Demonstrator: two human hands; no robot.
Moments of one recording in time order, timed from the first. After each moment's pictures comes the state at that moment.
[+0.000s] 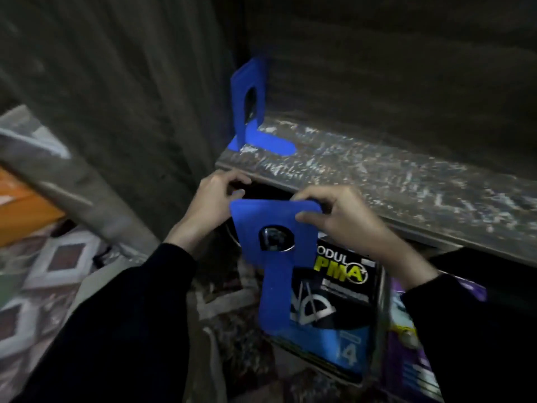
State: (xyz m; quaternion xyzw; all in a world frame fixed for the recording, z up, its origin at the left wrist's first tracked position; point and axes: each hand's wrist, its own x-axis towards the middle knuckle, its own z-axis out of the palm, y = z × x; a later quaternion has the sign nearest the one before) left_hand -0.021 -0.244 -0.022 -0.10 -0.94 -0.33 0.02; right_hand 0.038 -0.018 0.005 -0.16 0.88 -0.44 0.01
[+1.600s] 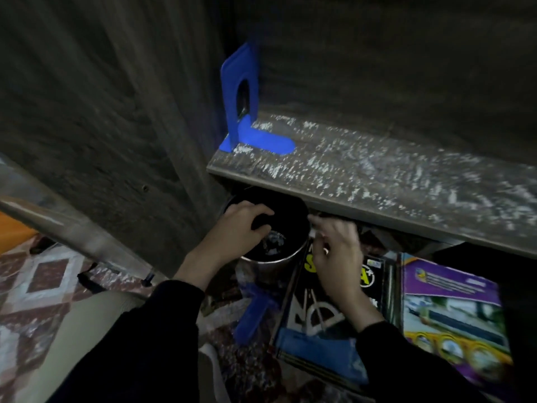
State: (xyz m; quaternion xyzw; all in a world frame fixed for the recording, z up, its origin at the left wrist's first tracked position) left_hand -0.030 -0.219 -0.066 -0.19 -0.94 -0.27 -0.12; right_hand 0.040 -0.036 -0.125 0.05 0.91 -0.31 -0.28
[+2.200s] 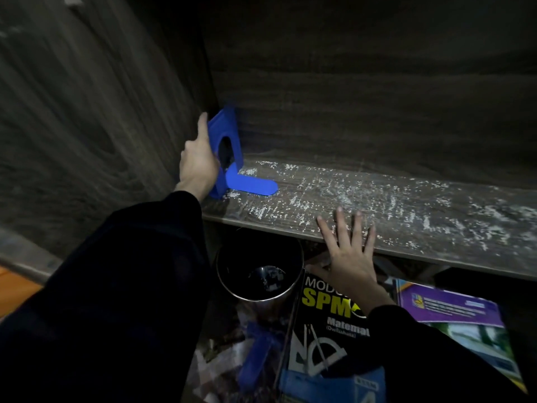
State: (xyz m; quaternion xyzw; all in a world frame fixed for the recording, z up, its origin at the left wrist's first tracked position) left_hand -0.145 -0.198 0.047 -0.01 -0.95 -0.27 0.13; right_hand 0.005 0.025 -0.100 0.06 1.00 -0.05 0.03
